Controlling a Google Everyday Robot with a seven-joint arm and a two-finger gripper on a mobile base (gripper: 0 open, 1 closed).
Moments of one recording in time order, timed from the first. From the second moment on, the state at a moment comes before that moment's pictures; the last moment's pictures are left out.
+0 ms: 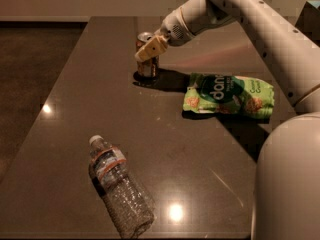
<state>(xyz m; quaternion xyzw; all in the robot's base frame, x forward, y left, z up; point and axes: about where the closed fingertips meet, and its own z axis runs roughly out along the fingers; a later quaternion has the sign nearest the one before) 0.702 0.012 0.914 -0.51 0.74 0.28 0.34</state>
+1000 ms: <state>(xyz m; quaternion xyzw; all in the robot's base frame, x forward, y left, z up) 0.637 0.040 0.948 -0.66 0.70 0.15 0.22</state>
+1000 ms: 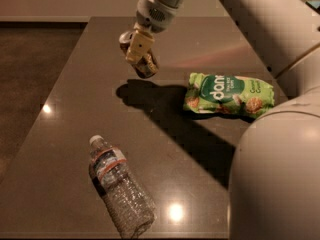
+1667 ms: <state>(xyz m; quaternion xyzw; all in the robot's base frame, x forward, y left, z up) 0.619 0.061 0.943 -0.73 0.66 0.05 0.16</state>
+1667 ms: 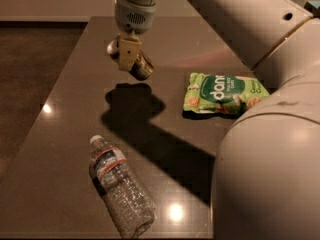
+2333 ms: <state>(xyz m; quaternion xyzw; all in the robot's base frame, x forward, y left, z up) 0.605 0.071 0.922 -0.76 0.64 0.01 0.12</state>
